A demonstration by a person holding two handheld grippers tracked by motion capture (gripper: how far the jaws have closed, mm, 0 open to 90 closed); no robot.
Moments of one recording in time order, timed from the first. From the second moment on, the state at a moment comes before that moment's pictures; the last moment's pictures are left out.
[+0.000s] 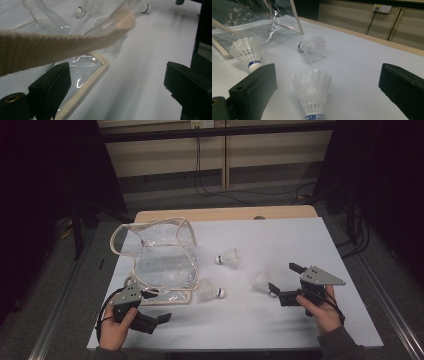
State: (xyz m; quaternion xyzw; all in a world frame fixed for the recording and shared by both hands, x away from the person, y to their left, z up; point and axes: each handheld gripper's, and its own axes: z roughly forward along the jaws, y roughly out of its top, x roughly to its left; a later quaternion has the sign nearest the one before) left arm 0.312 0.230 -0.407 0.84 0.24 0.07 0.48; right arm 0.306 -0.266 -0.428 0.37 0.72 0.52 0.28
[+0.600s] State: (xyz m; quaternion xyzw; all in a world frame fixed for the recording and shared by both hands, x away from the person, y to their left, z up) left arm 0.313 0.228 -0.407 0.84 0.24 0.07 0.48; right arm 0.322 -0.260 -0.425 0.39 0.72 0.51 0.26
